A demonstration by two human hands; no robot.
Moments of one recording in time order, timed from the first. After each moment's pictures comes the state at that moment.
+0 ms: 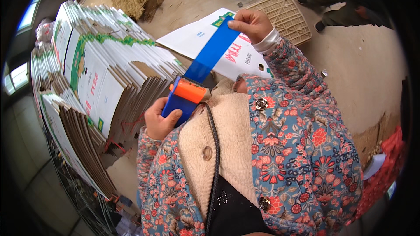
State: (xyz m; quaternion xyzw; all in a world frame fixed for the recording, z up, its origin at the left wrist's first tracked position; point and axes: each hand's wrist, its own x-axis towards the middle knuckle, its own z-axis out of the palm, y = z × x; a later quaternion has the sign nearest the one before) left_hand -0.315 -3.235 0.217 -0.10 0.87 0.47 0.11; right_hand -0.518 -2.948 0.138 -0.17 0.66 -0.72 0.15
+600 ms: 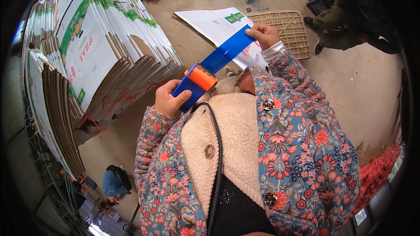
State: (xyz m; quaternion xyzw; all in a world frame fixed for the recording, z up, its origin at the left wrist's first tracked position) left_hand -0.301 -3.233 0.159 -0.15 0.82 0.55 0.10; right_hand -0.522 -2.956 0.091 -0.09 0.66 -0.71 0.24
